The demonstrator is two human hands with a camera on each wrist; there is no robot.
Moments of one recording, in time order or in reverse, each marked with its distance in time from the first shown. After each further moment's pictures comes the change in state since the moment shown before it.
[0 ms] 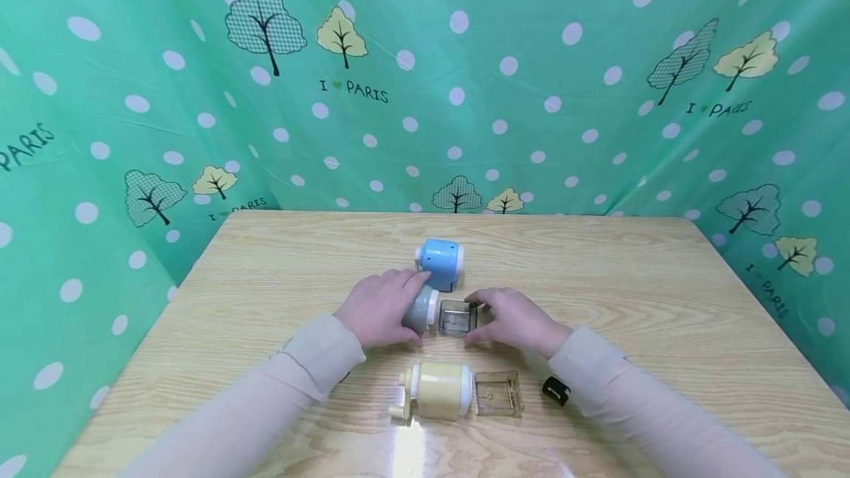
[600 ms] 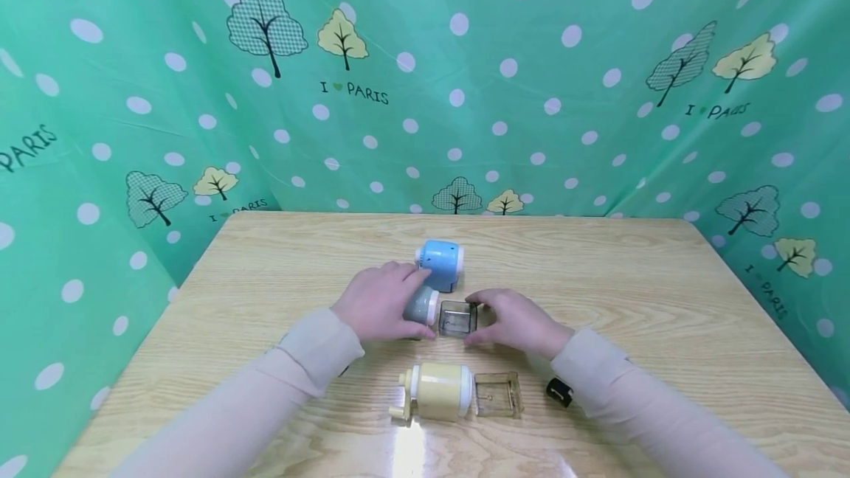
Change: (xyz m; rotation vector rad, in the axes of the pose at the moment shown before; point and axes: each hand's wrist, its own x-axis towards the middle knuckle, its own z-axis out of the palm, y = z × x) left_hand 0.001 0.003 -0.016 0.059 0.058 0.026; right_hand -0.003 0.003 0.000 -0.008 0.009 -0.031
